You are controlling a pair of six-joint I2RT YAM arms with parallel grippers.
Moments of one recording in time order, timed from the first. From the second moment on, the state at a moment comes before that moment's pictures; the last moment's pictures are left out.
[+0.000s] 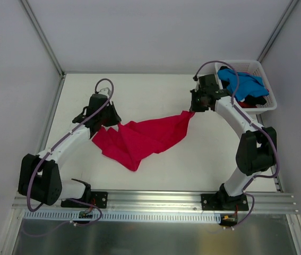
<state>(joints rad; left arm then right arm) -0.32 1.34 0.90 -0.27 0.06 -0.50 0.30 1.69 1.38 -0.60 -0.06 0.20</state>
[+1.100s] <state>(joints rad) 0.23 1.54 2.16 -0.83 -0.11 -0.42 0.07 1.49 2.20 -0.68 -0.28 0.04</state>
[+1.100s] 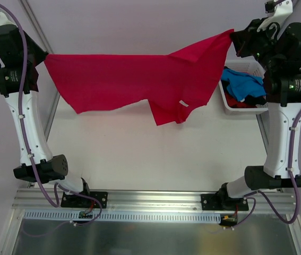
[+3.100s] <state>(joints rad) 0.24 1.34 2.22 -0.87 0.10 -0.49 0.06 1.46 2.35 -0.76 -0.03 0.02</state>
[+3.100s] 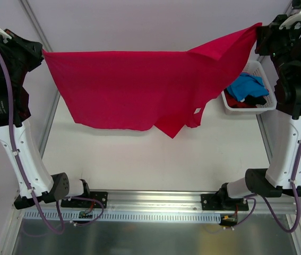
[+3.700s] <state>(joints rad) 0.24 1.17 2.21 -0.90 0.10 -0.49 0.06 1.26 2.31 -0.80 -0.01 -0.03</state>
